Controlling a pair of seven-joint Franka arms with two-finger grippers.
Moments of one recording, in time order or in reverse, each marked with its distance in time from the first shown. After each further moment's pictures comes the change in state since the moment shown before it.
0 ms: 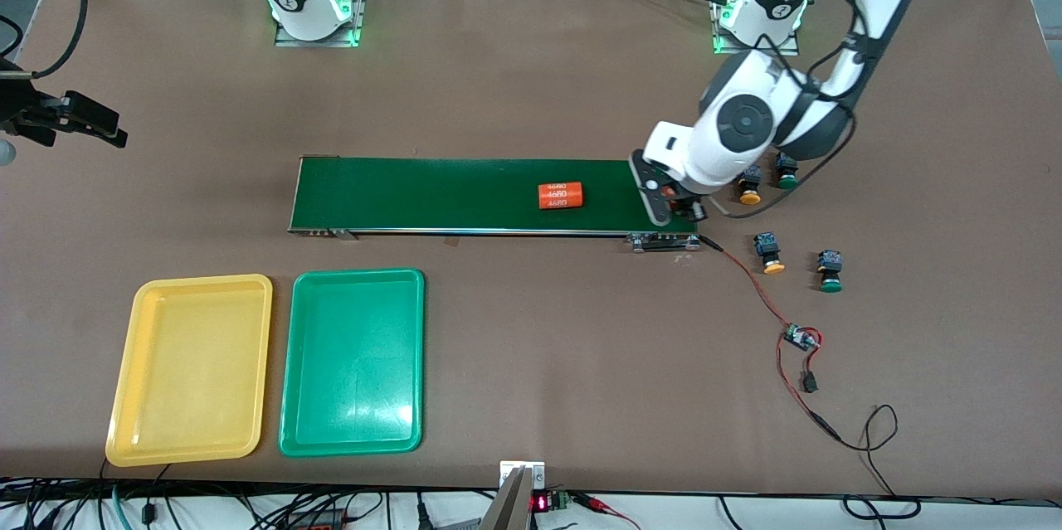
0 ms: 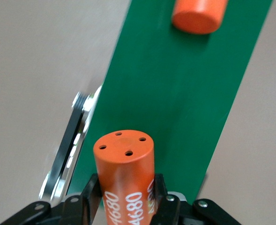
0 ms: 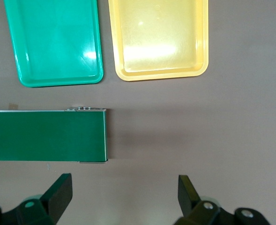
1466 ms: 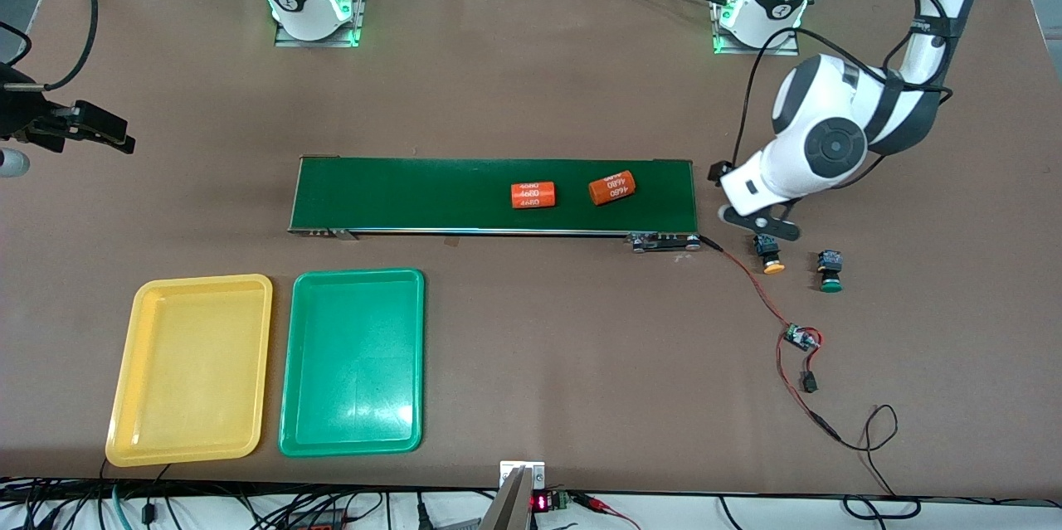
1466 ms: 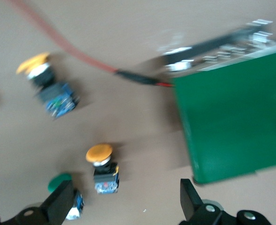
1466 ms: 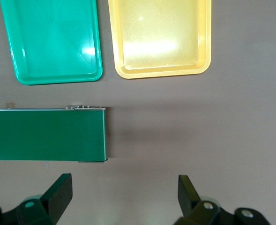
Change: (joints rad) left arm -0.009 -0.100 0.282 -0.046 -0.043 -0.216 -0.804; right arm 0.003 0.019 -0.001 0.000 0.000 0.000 0.000
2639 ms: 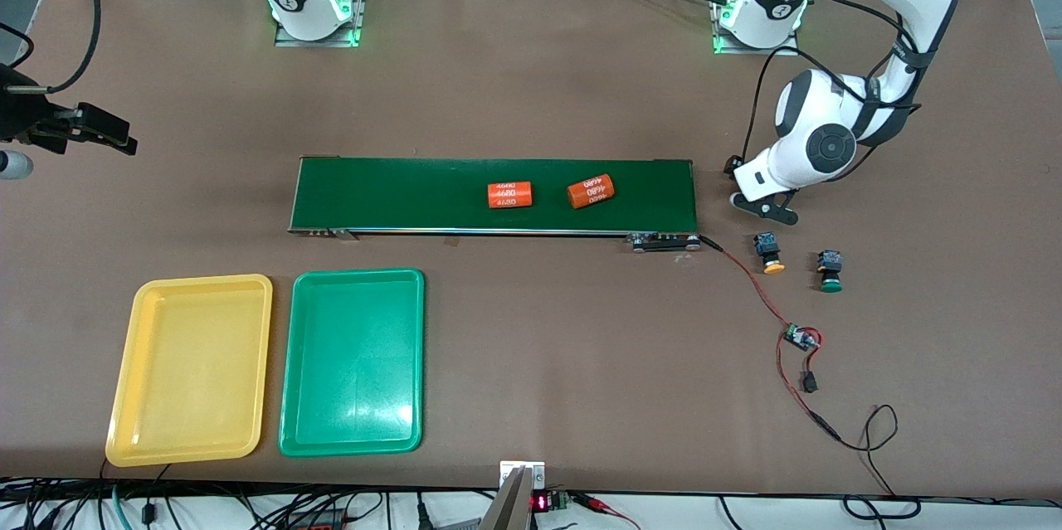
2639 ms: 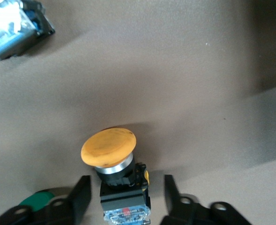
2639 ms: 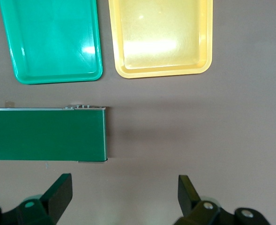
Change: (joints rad) left arm -0.006 0.059 0.087 -0.315 0.000 0.379 0.231; right arm 0.002 0.011 0.000 0.001 0.000 0.000 0.000
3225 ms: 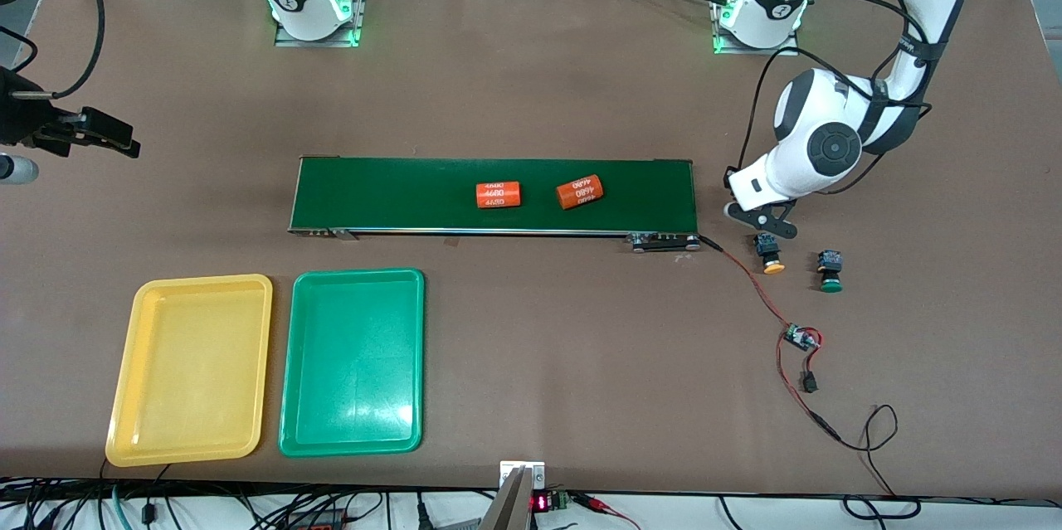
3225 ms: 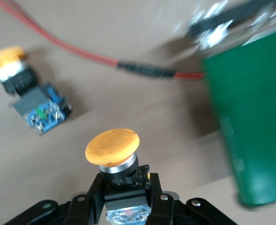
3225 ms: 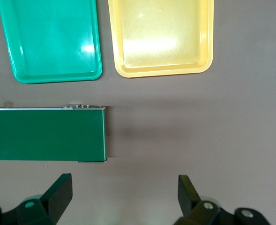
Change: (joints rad) left arm -0.004 -0.040 -0.085 0.213 -0.002 -0.177 -0.064; right arm 0.000 0.006 0.000 0.000 0.000 0.001 0.000
